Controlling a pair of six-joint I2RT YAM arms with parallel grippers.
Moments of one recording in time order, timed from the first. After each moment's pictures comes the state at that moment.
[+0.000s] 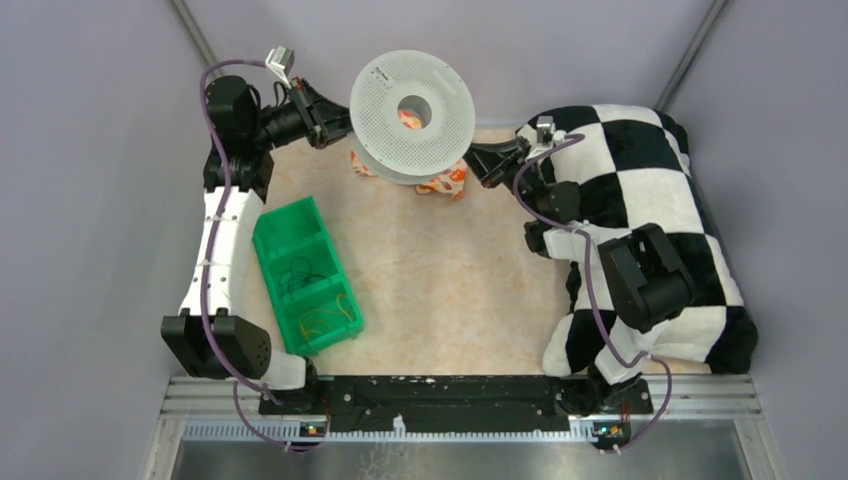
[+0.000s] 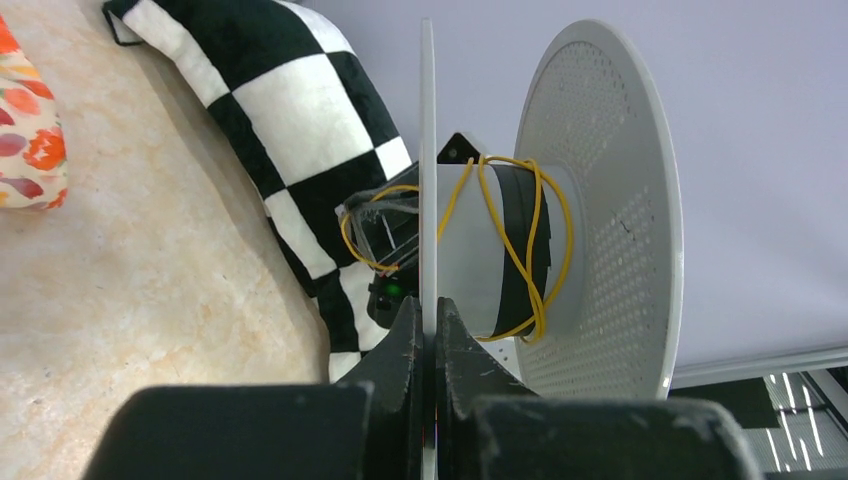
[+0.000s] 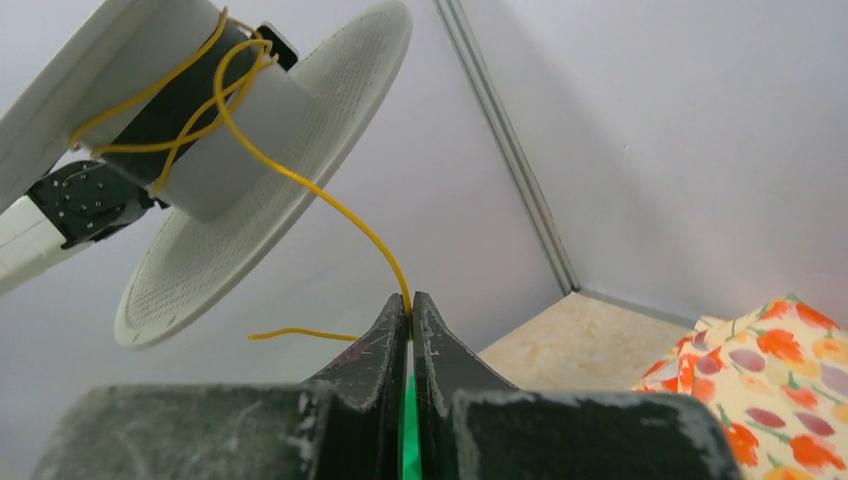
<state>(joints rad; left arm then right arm) 0.00 1.44 1.60 -0.16 1.05 -1.05 0.44 1.76 0.94 1.50 -0.44 0.83</state>
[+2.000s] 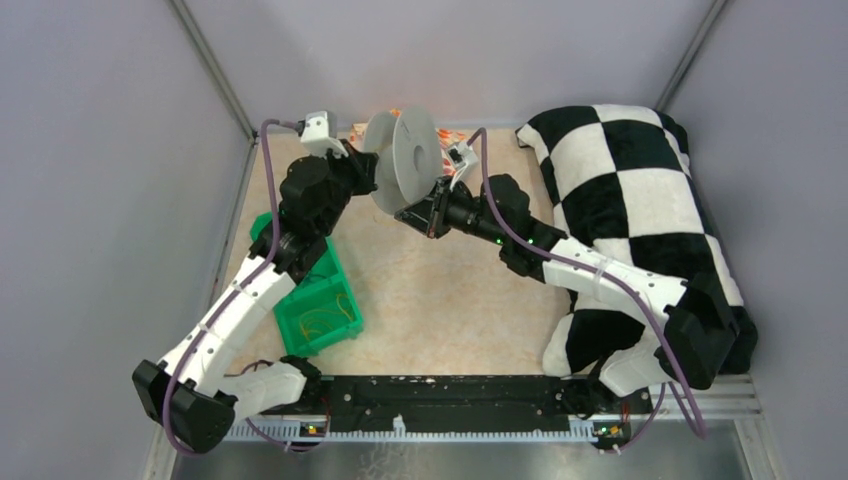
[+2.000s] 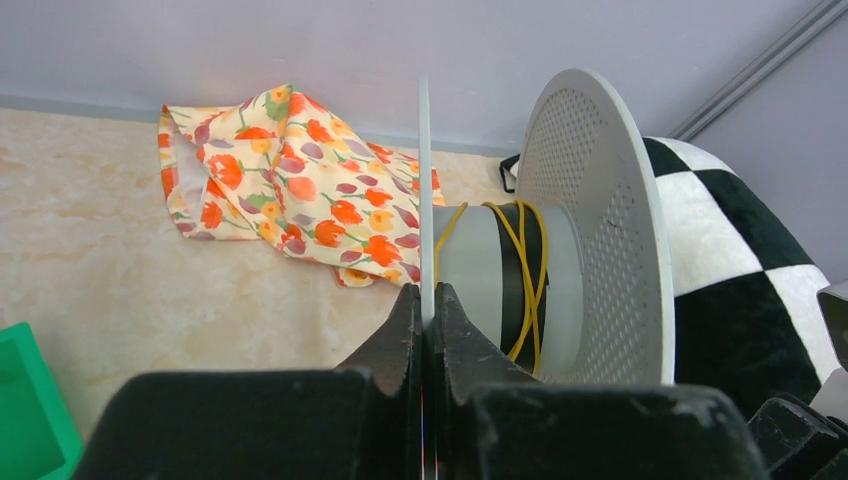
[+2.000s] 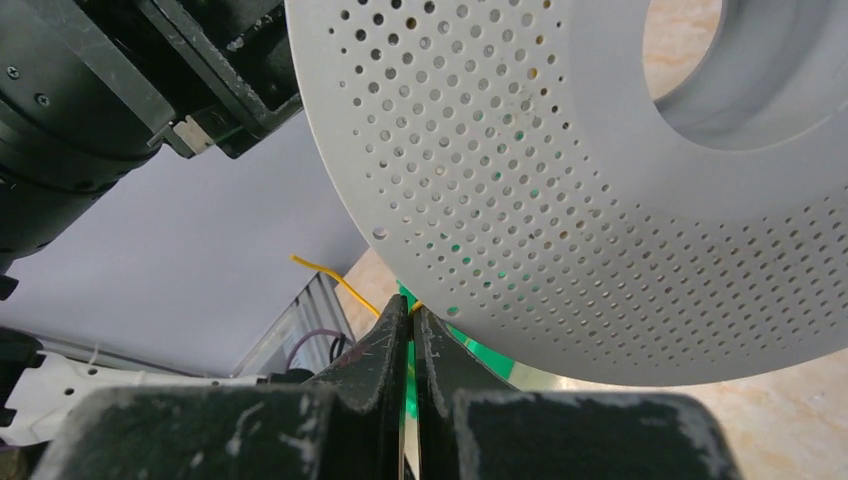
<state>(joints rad) -0.50 1.11 1.15 -0.11 -0.22 -0.43 0.87 1.42 1.11 0.26 -0.23 0.64</state>
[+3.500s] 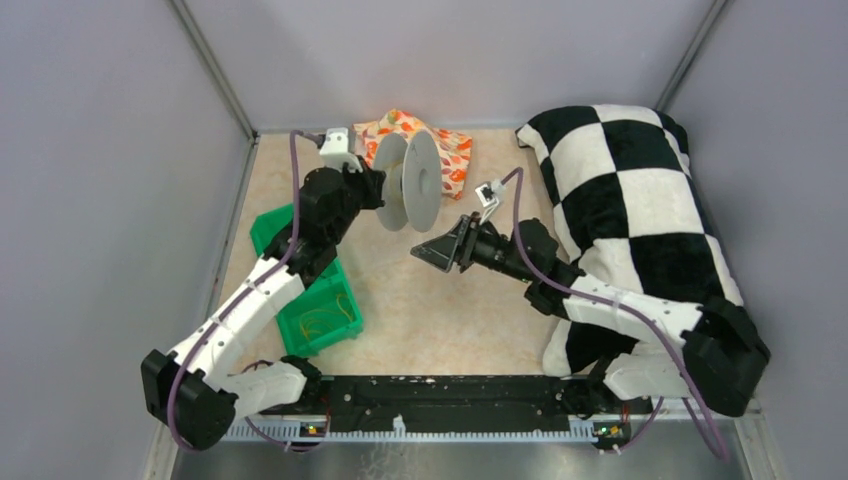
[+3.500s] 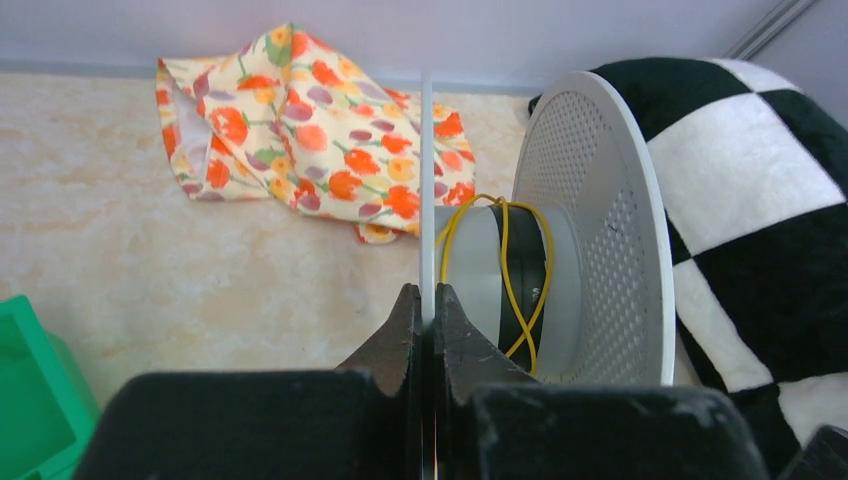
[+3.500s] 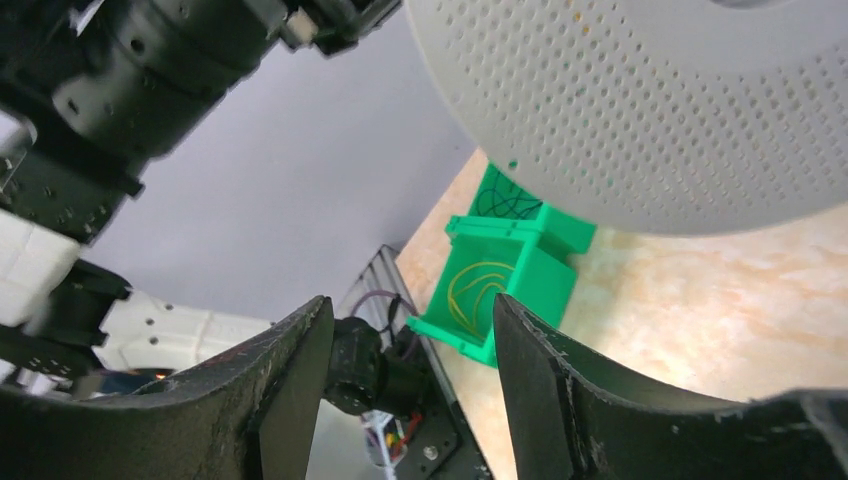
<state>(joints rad) -0.52 1.11 0.99 -0.04 -0.20 -0.36 0.87 1.29 0.70 0.62 -0.26 0.88</state>
